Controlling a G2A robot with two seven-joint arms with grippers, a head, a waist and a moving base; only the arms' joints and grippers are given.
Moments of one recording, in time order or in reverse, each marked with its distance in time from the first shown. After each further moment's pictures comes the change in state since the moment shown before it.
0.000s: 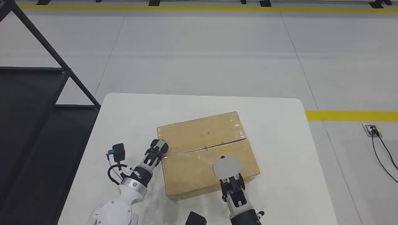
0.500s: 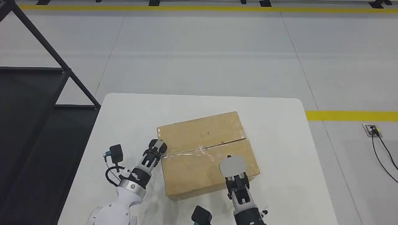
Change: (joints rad) left arm 0.027 0.001 -0.015 -0.034 -0.014 -0.023 0.014; right arm 0.008 0.024 -0.002 0.053 0.000 0.018 0.071
